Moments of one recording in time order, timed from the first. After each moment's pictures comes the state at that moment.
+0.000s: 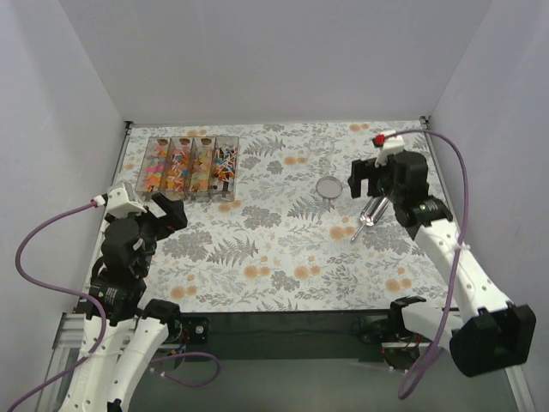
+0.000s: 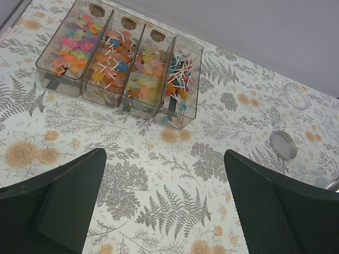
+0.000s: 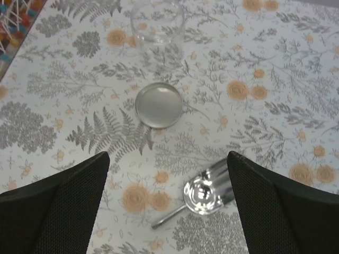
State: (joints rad) left arm -0.24 0.45 0.79 -0.56 -0.28 -0.45; right arm 0.26 1.01 0.86 -0.27 -0.06 0.00
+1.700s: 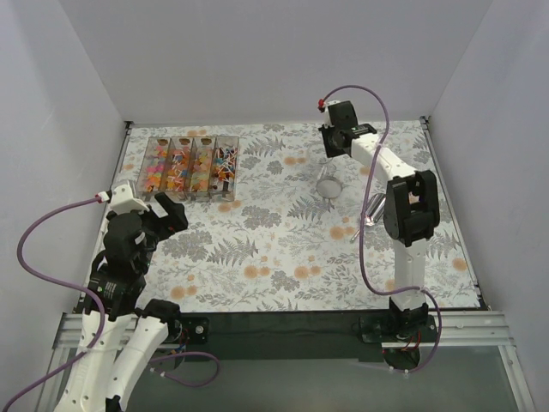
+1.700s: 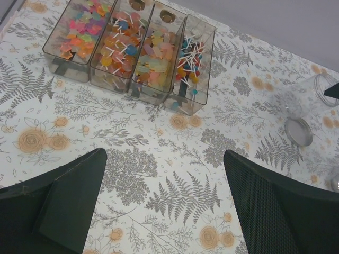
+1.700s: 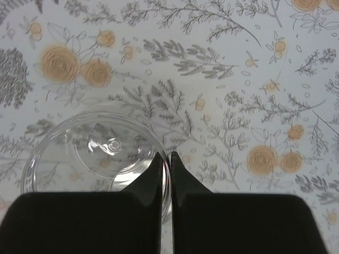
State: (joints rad) left arm -0.24 0.50 0.84 -0.64 -0.28 -0.44; right arm 0.31 2.17 1.87 -0.51 0.05 0.00
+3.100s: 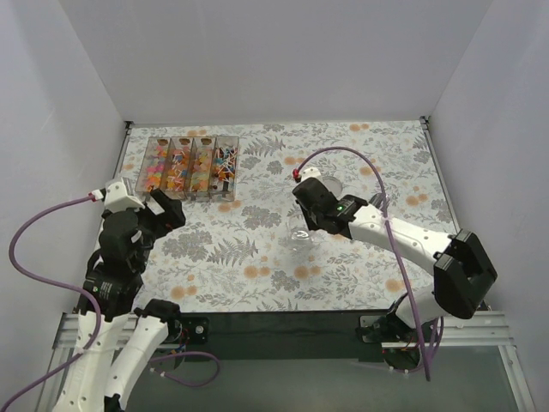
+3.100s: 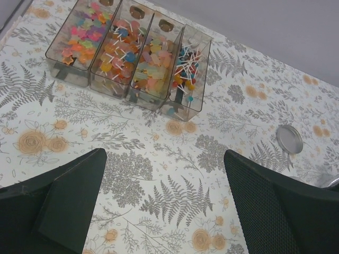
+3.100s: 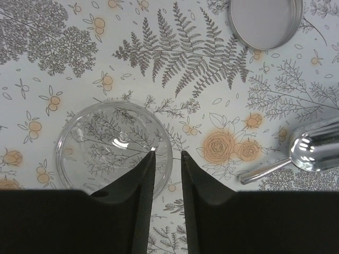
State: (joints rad) left arm -0.24 0.51 0.89 -0.67 -0.30 -0.46; right arm 0.86 1.49 1.07 -0.53 0.40 0.30
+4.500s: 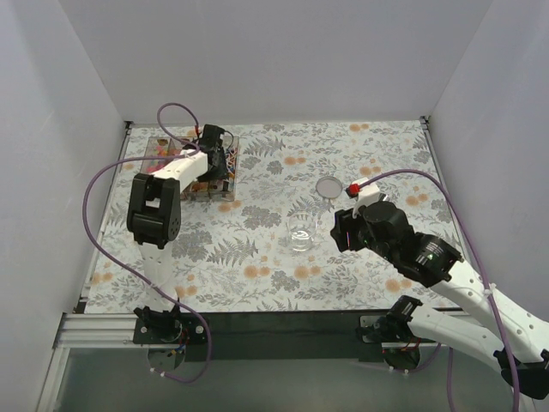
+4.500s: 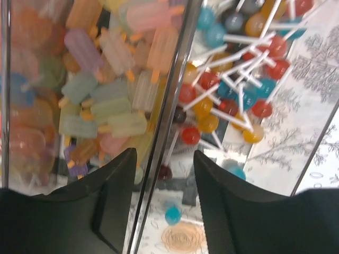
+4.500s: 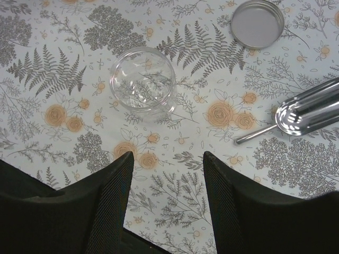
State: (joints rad) left arm -0.24 2.08 1.56 -0.50 -0.27 -0.37; right arm 0.86 0.77 0.87 -0.68 0.24 0.29
